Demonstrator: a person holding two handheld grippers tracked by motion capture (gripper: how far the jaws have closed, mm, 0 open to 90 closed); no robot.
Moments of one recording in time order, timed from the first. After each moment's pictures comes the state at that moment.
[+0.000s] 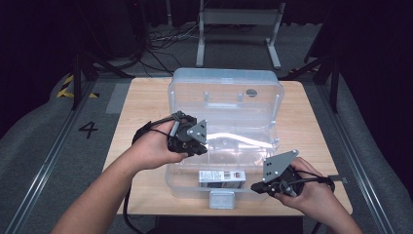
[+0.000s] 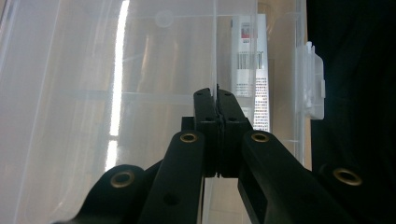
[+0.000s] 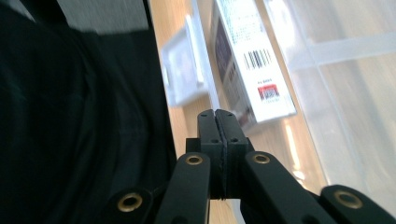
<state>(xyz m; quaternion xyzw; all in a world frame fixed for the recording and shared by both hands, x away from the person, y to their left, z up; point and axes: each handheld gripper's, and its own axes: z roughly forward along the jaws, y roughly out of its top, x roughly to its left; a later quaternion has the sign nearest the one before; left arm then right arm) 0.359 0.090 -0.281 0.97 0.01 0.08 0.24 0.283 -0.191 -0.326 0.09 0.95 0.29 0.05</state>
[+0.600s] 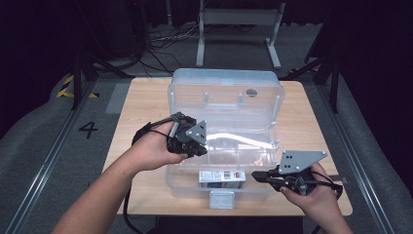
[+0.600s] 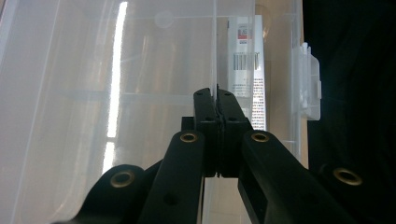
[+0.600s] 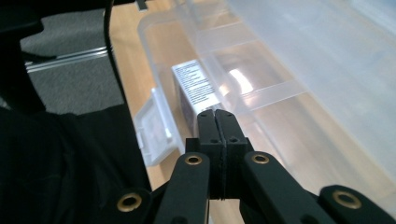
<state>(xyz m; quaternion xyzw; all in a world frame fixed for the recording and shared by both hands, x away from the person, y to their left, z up) 0.357 0.091 -0.283 0.97 0.01 0.08 0.25 0.278 -0.213 -0.323 0.17 0.88 0.43 0.10</state>
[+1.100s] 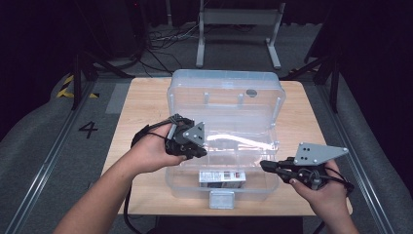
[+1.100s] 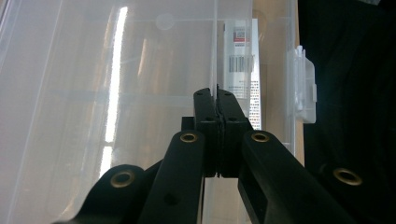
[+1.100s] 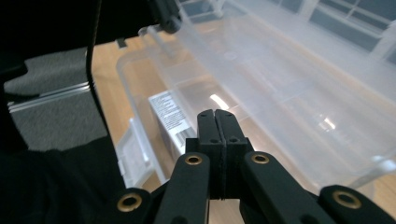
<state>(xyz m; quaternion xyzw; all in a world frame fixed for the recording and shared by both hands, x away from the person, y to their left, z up) 0.353 0.095 -0.289 0.96 0.02 0.07 0.27 0.281 -0.233 -0.311 0.21 0.84 0.48 0.14</state>
